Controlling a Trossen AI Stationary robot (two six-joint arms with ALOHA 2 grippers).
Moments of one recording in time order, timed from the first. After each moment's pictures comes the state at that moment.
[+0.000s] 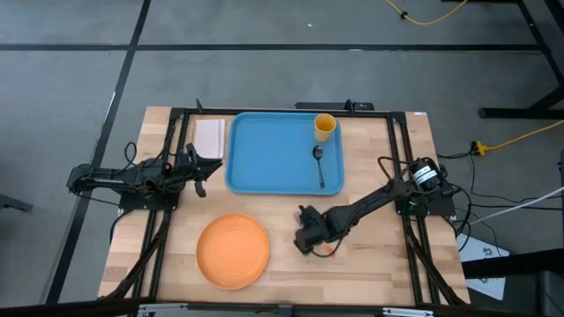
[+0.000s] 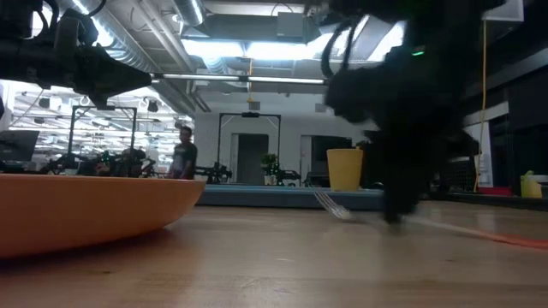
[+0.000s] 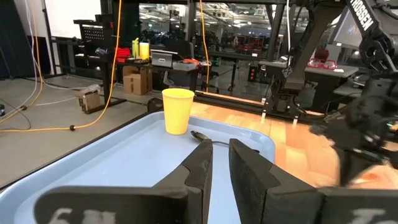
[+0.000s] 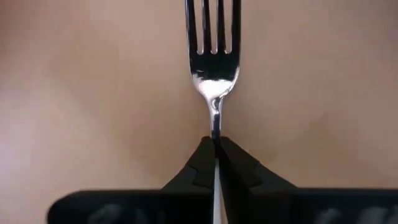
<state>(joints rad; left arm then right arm) -0.03 0.02 0.01 0.09 -0.40 -0.09 0.39 1.96 1.25 -0.67 0.21 1.23</state>
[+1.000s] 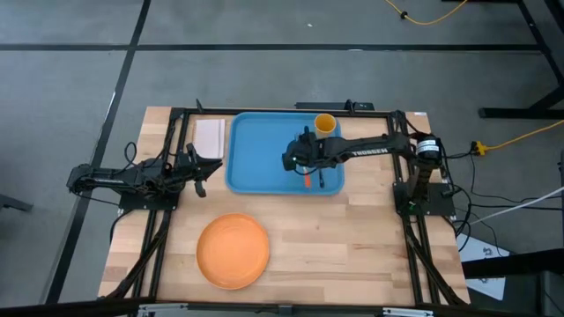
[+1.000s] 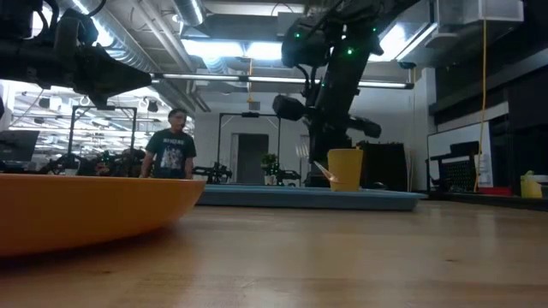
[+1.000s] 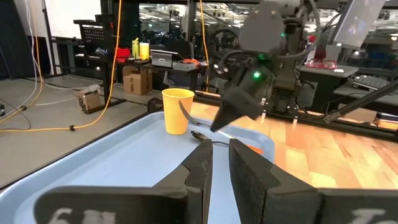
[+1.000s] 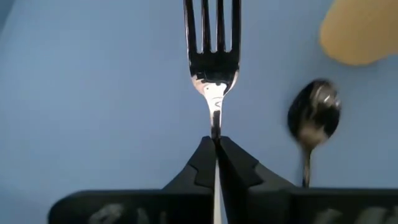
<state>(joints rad) -0.03 0.02 0.01 0.09 -0.40 -0.09 -0.15 1.87 1.32 -0.63 0.40 1.10</state>
